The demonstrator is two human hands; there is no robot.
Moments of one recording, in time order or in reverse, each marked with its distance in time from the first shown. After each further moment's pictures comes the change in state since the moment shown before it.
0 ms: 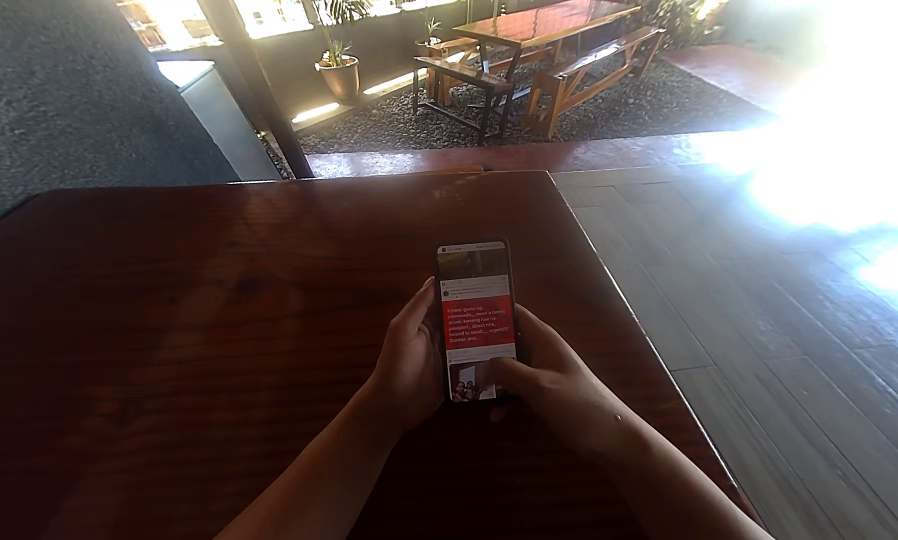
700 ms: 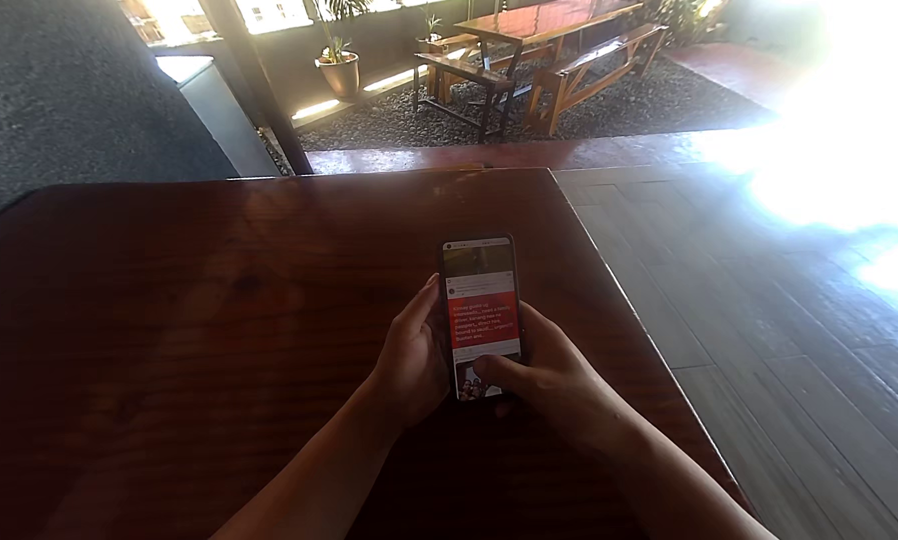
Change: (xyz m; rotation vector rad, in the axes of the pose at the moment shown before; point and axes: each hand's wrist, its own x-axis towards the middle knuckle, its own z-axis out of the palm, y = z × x) left_hand -0.001 0.000 0.000 0.009 -0.007 -0.006; right_hand 0.001 0.003 0.001 -0.029 0.045 -0.018
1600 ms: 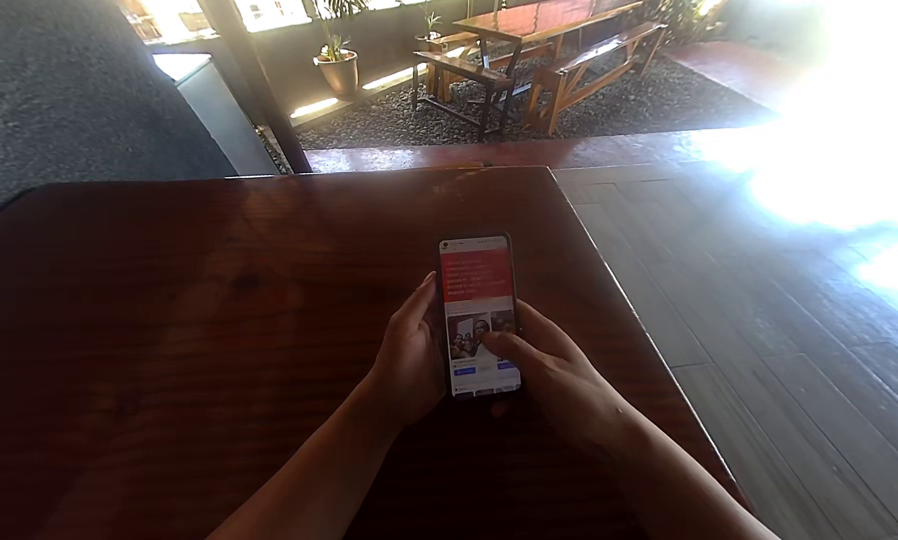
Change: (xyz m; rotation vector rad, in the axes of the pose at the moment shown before) left_hand 0.000 0.001 0.001 -0.014 0.003 -0.002; right_hand -0.001 -0.002 0.000 0.068 -0.019 0.028
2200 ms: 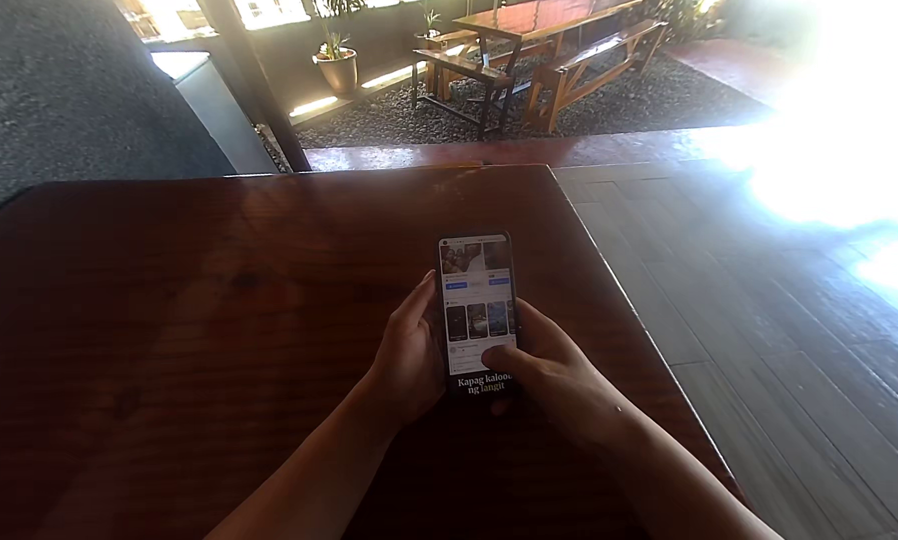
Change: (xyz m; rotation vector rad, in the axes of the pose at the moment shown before) left_hand 0.000 0.000 0.001 -0.008 -0.009 0.008; right_hand -0.001 0.000 0.000 -0.009 -0.016 0.002
